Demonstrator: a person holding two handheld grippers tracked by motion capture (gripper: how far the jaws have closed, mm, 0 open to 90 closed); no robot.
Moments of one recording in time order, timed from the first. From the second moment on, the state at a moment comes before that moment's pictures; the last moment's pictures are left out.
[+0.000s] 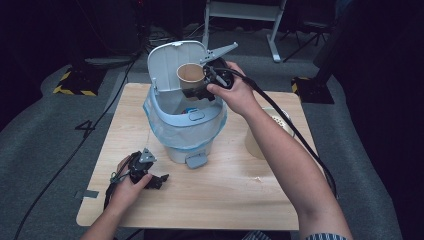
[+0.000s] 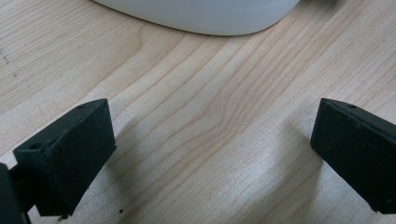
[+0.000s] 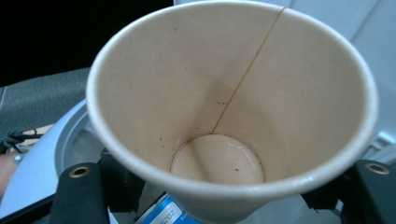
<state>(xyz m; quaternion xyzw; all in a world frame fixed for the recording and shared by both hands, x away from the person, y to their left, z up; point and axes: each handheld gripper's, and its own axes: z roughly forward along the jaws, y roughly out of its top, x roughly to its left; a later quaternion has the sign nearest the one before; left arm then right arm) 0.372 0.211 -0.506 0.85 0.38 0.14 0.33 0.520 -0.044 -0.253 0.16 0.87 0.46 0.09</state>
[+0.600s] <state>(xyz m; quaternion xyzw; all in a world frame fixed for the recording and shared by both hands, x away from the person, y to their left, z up) 0.372 0.211 -0.506 0.85 0.38 0.14 0.33 0.518 -0.039 -0.263 0.12 0.88 0.45 0.10</state>
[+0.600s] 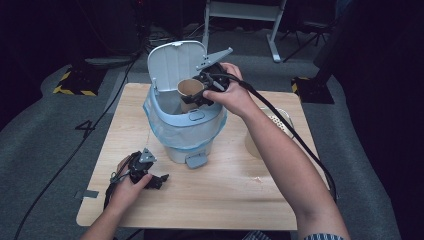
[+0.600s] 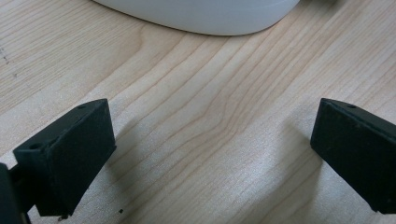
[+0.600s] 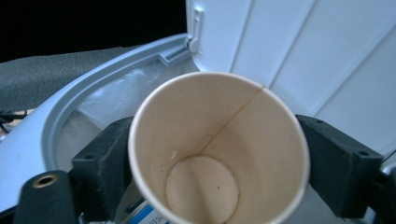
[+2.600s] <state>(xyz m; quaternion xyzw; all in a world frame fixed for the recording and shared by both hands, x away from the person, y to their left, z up) 0.372 0.211 -0.506 0.85 0.38 0.13 0.33 0.497 -0.059 -0.249 0.13 0.86 0.47 0.16</state>
